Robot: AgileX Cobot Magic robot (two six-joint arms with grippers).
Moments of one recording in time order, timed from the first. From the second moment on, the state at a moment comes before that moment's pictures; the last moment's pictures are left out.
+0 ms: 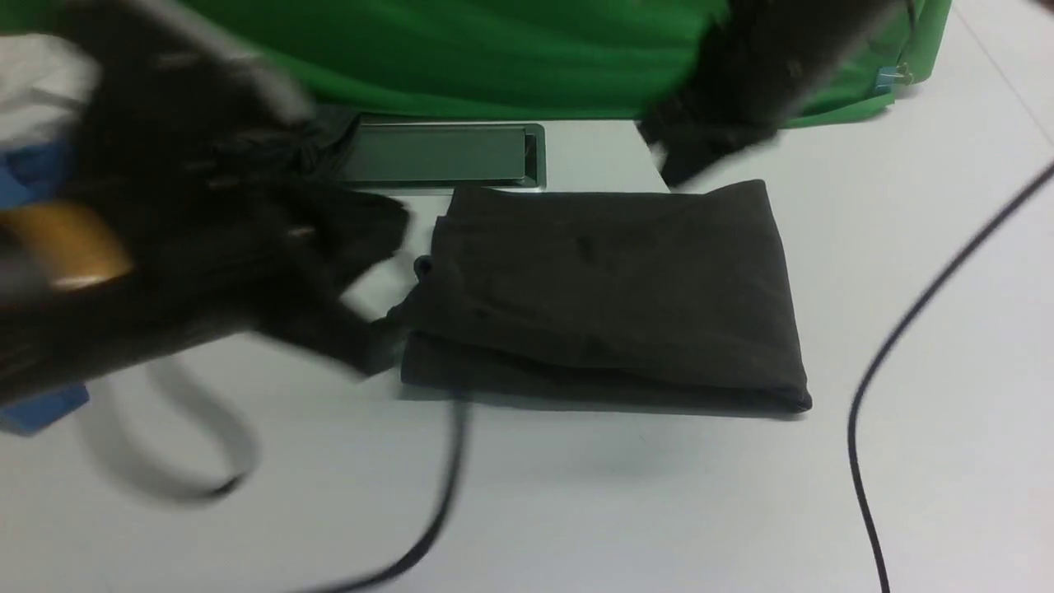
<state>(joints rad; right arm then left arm) 0.40 1.90 -1.74 0.18 1.14 -0.16 -0.53 1.10 -0.85 -0.13 0.35 0.29</state>
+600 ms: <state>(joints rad) 0.31 1.88 -1.33 0.18 0.81 -0.06 -0.37 1.85 -1.16 -0.15 0.47 0.36</state>
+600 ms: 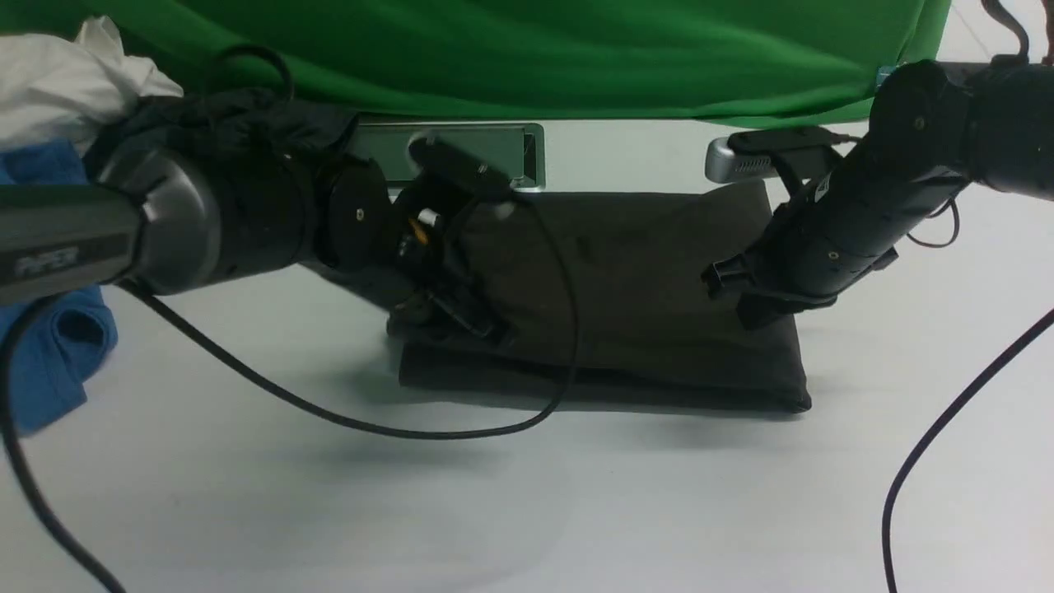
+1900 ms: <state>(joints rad) 0.25 2.20 -1.66 0.23 0.74 -0.17 -0.32 0.69 -0.57 -0.15 0.18 0.37</state>
